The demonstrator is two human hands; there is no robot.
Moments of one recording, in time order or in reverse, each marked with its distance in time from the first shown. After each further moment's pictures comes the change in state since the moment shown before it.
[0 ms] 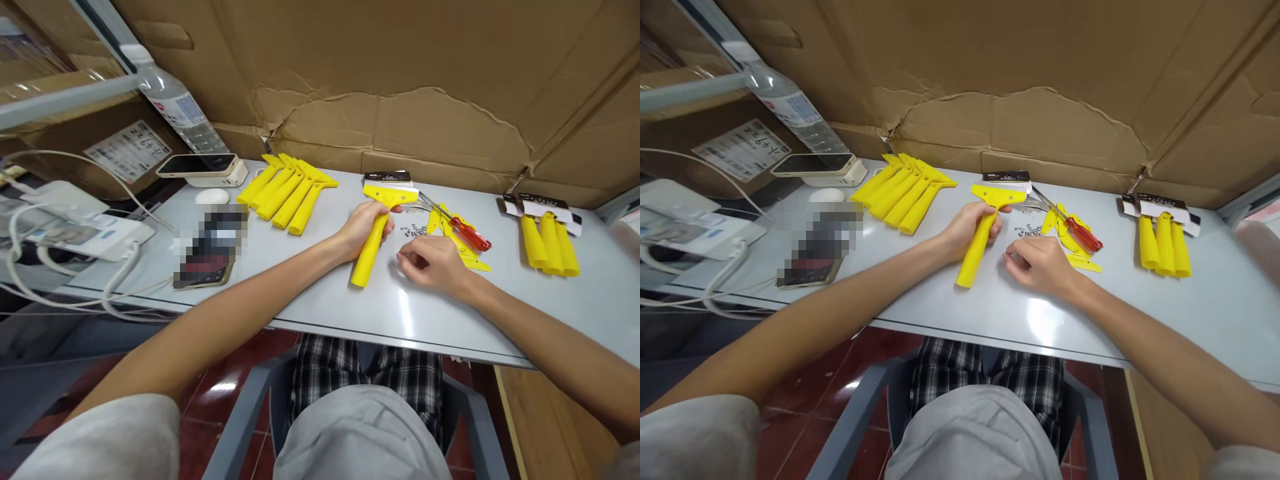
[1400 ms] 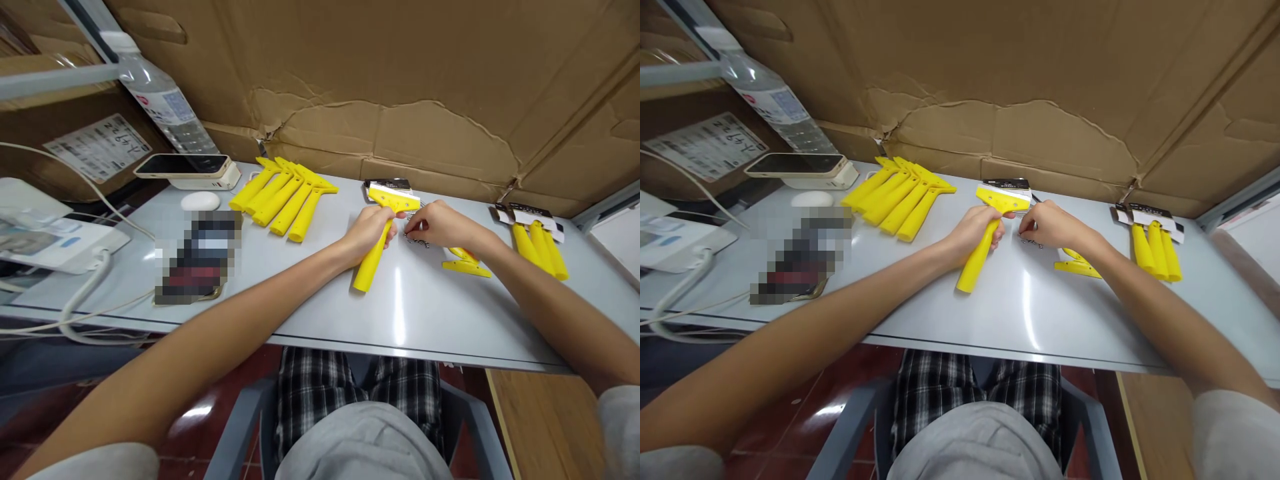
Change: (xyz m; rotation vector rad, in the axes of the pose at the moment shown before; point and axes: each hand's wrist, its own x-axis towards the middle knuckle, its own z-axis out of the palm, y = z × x) left_hand -0.002 0.011 0.005 0.155 0.048 0.035; right_hand 0.079 0.062 -0.027 -0.013 -0.768 0.482
